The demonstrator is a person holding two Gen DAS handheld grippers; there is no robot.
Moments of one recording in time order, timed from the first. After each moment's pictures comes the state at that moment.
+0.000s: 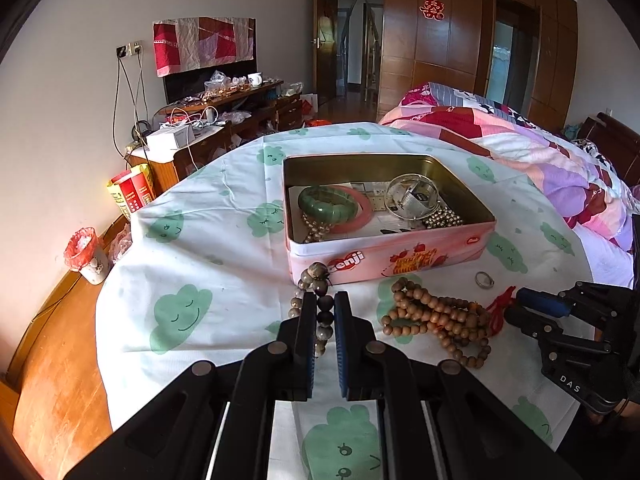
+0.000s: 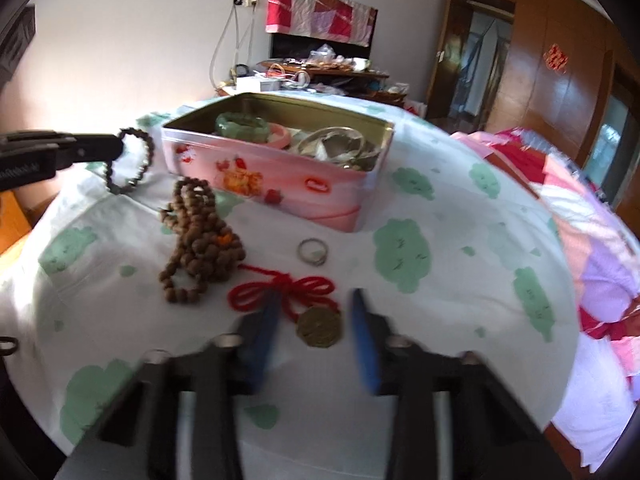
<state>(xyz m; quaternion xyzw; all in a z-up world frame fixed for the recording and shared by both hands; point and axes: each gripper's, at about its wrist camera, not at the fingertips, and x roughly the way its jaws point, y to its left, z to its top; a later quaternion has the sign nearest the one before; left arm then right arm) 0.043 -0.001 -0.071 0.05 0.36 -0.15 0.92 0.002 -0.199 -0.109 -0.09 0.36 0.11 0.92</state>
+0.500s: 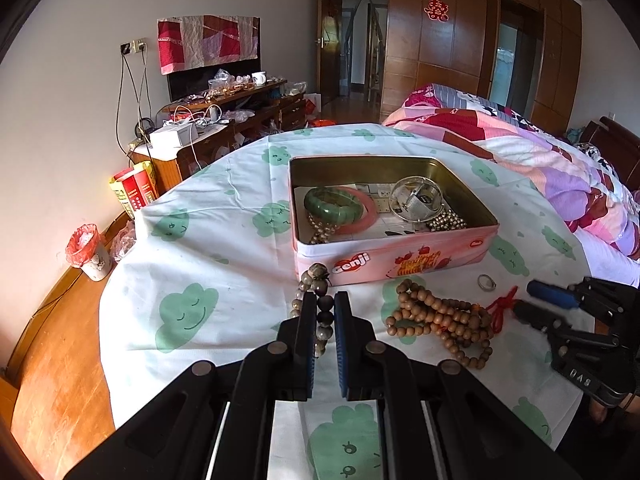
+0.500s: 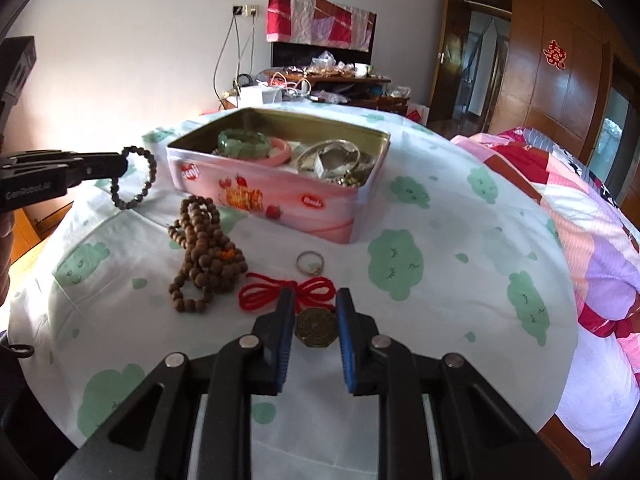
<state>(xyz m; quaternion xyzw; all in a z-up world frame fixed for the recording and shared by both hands) 0.044 0.003 -0.069 0.04 0.36 -0.14 0.92 0.002 -0.204 -0.099 -0.08 0.35 0.11 0.93</state>
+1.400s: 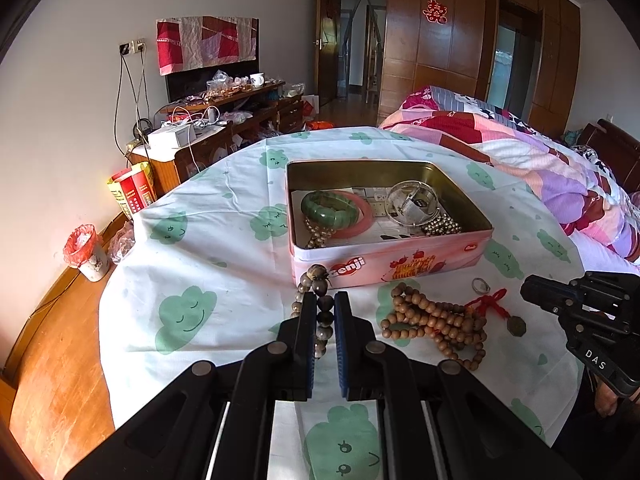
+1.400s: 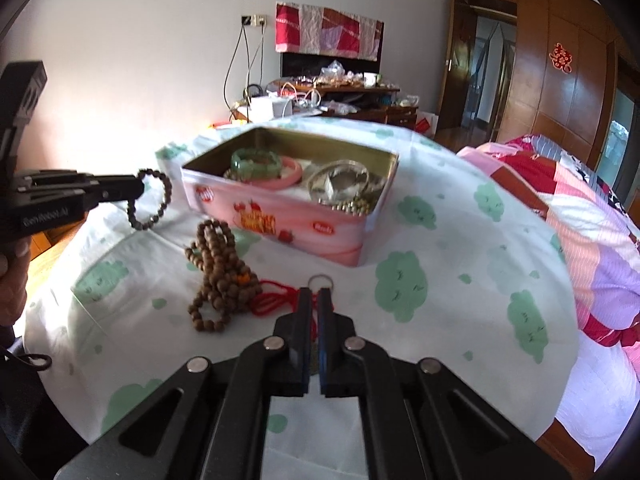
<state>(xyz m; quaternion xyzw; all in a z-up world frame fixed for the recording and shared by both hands) 0.043 0.003 -0.064 0.04 0.36 -0.15 0.92 -0.002 -0.205 -0.080 -0.07 0.34 0.14 0.93</state>
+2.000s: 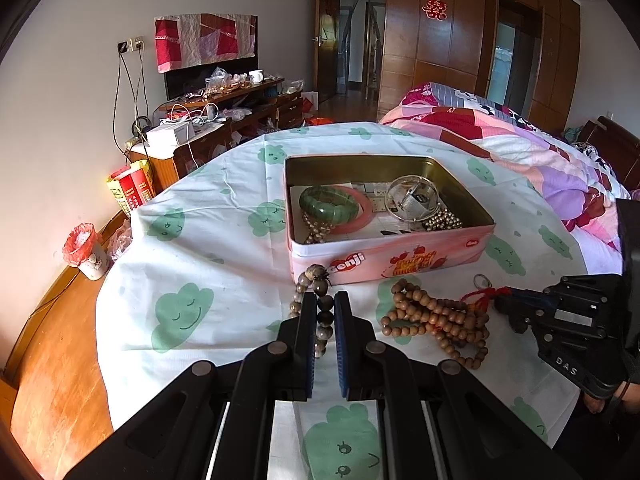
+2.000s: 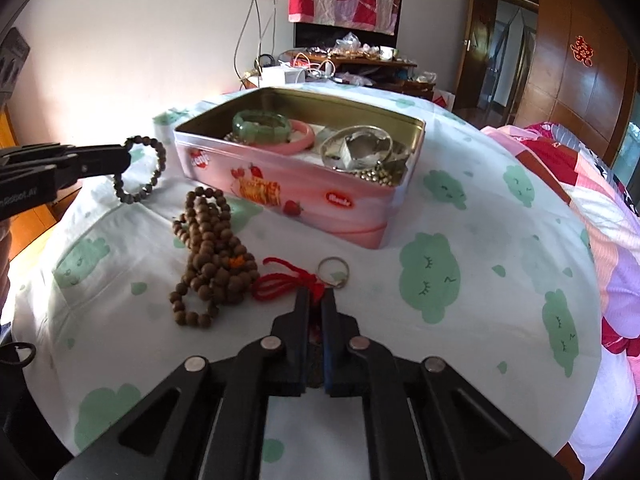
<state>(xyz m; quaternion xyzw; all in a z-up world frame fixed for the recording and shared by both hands) 0.044 0.001 -0.066 0.04 0.36 -0.15 0.92 0.021 -0.198 -0.106 -0.09 0.38 0.16 0.91</state>
